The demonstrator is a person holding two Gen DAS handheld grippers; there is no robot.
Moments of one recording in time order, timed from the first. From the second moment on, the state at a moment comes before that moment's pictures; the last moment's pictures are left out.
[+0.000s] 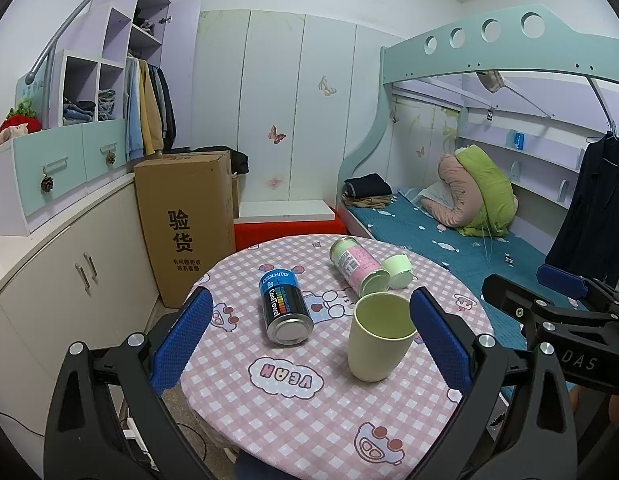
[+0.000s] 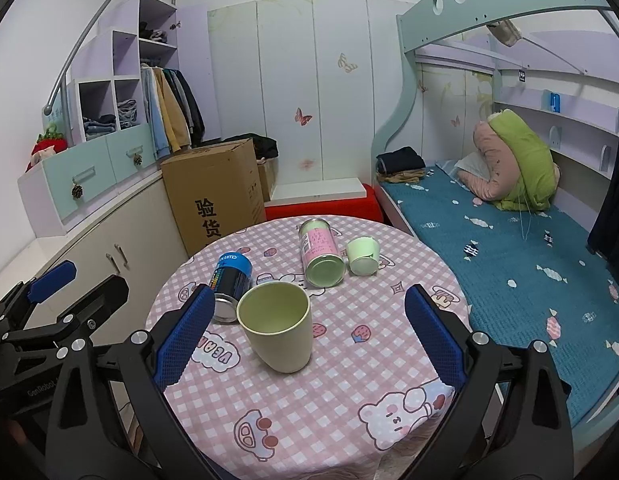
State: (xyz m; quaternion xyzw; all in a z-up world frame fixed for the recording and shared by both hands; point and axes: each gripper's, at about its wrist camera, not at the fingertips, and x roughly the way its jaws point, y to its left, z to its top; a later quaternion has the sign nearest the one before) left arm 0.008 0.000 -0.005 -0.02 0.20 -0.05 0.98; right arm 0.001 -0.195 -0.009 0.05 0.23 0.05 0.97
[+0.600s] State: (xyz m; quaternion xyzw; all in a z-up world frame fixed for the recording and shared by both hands) left arm 0.015 -0.001 -0.007 -0.01 0.20 -0.03 0.98; right arm 0.008 -0.196 -0.014 0.05 0.23 0.05 0.97
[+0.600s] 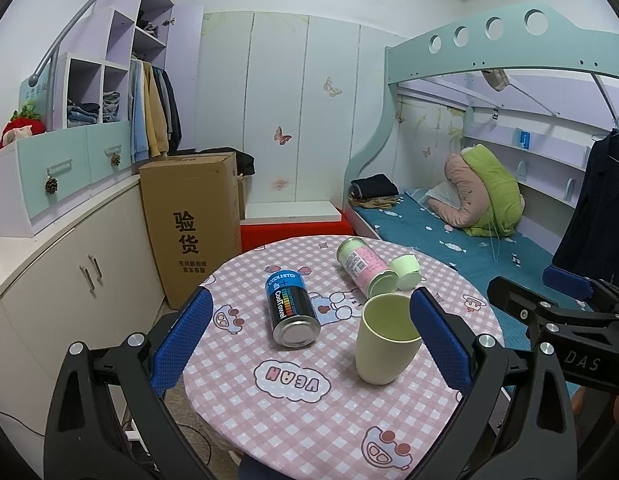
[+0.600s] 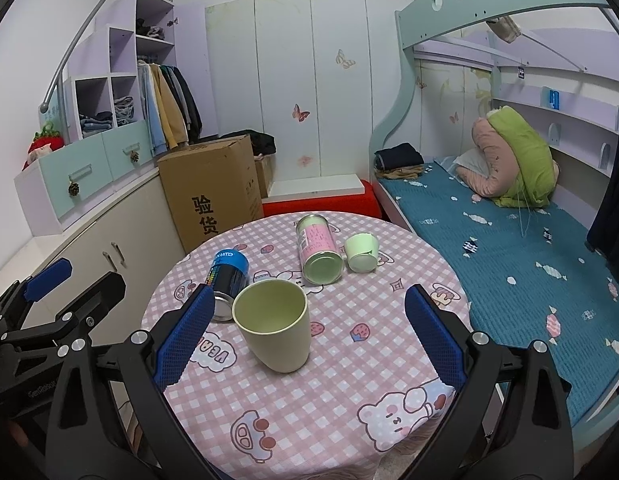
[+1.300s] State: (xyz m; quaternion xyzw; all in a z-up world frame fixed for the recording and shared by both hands) left arm 0.018 0.000 -0.009 -0.01 0.19 -0.03 0.98; right arm 0.013 -0.195 -0.018 0.05 0.24 0.05 0.97
